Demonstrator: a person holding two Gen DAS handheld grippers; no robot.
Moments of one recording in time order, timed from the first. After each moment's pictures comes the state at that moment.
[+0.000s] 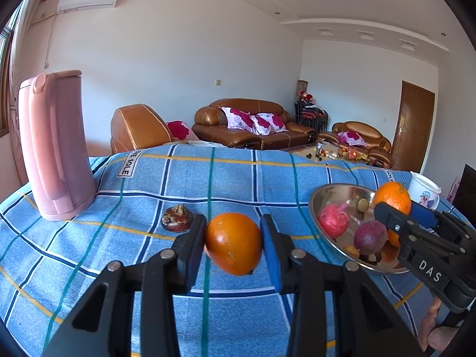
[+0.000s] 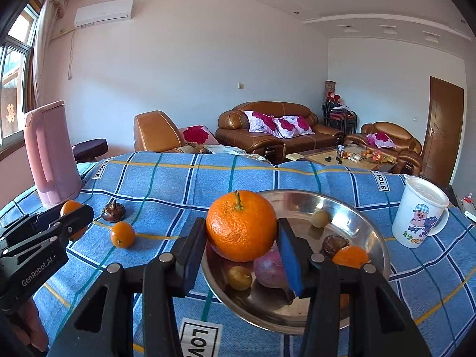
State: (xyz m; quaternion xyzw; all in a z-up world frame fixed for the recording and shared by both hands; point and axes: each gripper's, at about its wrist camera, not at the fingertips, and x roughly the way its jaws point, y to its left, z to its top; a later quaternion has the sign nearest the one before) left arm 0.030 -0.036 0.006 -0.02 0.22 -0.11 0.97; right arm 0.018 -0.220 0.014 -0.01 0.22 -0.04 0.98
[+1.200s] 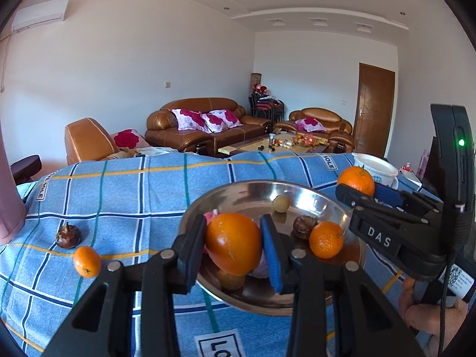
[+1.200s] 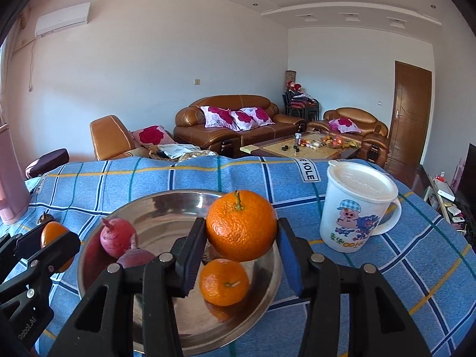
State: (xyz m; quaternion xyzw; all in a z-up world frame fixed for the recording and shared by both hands) left arm 0.026 -0.182 0.013 0.02 0.22 -0.21 0.95; right arm 0.025 -0.344 0.013 0.02 0.23 -0.14 0.96
